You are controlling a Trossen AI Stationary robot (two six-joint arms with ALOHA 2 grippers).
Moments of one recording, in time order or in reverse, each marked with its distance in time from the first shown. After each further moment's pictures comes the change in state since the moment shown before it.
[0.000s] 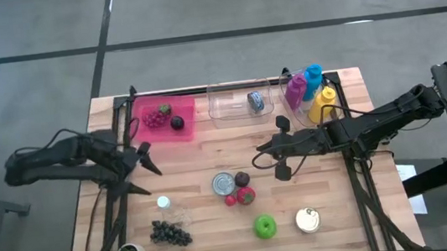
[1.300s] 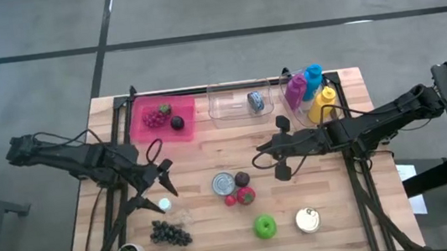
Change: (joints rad) left arm -0.240 0.277 -0.022 0.352 -0.027 -0.080; right arm 0.000 0.000 0.000 0.000 0.000 0.000
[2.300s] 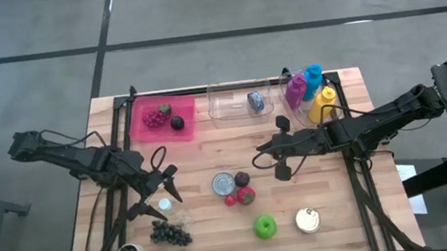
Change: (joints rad) left arm -0.065 0.074 0.000 0.089 -0.029 0.000; right arm 0.000 0.000 0.000 0.000 0.000 0.000
